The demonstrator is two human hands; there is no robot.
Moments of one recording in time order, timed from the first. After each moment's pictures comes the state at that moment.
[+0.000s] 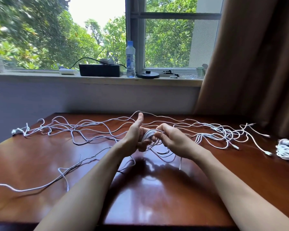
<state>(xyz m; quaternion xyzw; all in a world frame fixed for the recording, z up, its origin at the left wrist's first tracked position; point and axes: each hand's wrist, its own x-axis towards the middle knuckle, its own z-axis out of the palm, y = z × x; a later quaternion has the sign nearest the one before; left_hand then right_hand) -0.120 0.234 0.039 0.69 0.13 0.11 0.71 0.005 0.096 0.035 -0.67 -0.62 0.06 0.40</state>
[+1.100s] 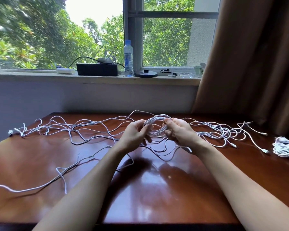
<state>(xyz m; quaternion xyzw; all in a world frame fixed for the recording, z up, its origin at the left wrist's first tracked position) -0.110 0.239 0.020 0.79 0.11 0.34 0.50 0.023 0.105 0.040 -0.53 -0.42 0.30 0.67</state>
